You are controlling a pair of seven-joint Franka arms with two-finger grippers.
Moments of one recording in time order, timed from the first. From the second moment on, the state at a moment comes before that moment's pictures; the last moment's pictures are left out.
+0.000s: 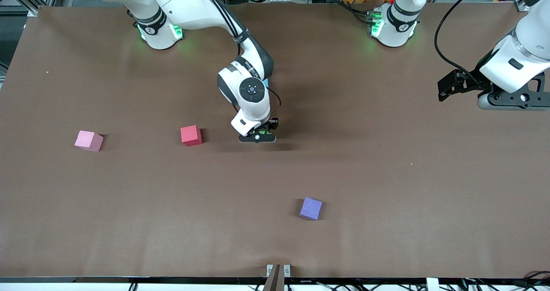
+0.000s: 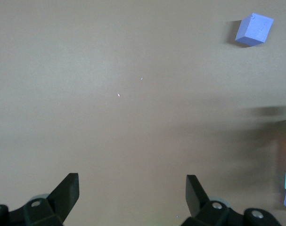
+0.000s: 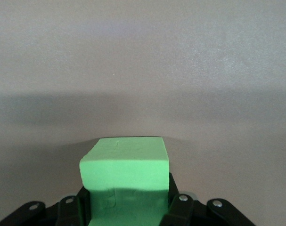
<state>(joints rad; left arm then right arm) -0.05 0.04 -0.12 -1.54 0.01 1.56 -0.12 0.82 0.67 -0.07 -1.68 0.09 2.30 0.69</state>
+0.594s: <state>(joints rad) -0.05 0.04 -0.14 -1.54 0.01 1.56 -0.12 0.81 0.67 -0.08 -1.69 0.09 2.30 0.70</state>
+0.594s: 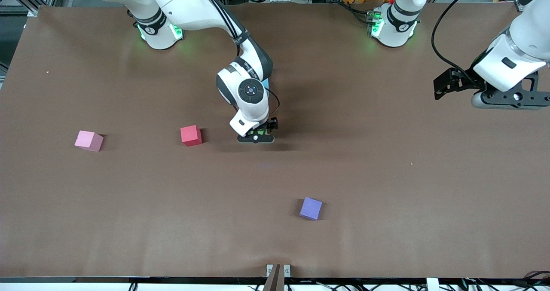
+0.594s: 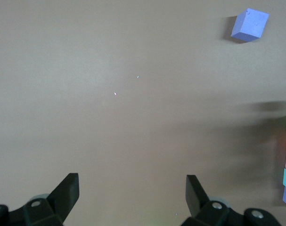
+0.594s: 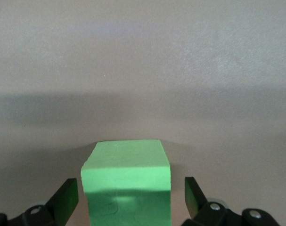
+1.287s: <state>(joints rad) -0.05 0.04 -0.15 -1.54 0.01 1.56 -0.12 0.67 0.51 -0.09 -1.53 0.09 2.03 0.69</state>
